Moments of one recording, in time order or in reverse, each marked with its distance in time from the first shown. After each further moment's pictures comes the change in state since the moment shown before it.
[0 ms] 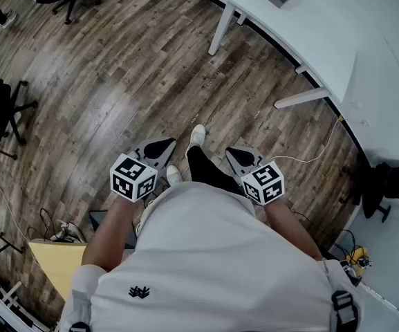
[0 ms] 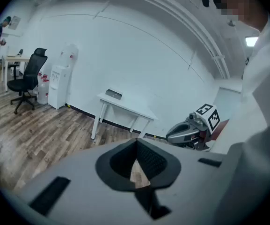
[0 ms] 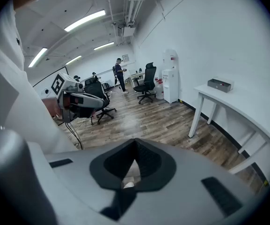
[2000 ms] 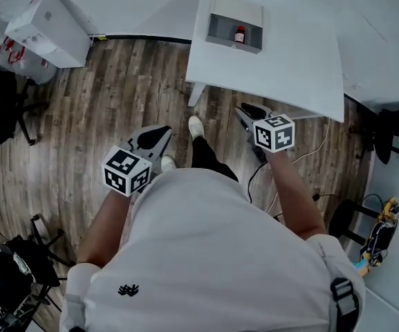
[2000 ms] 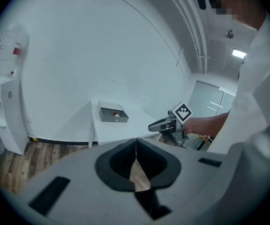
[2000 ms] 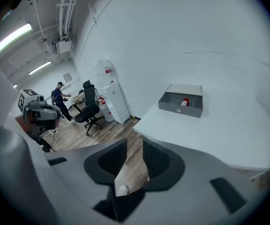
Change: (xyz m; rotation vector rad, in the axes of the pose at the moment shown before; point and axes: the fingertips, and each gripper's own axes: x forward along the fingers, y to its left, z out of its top) left arm 0.285 0.316 0.375 0.260 0.116 -0.400; right arm 0.170 -0.452 0.311 0.451 -0.129 -0.469
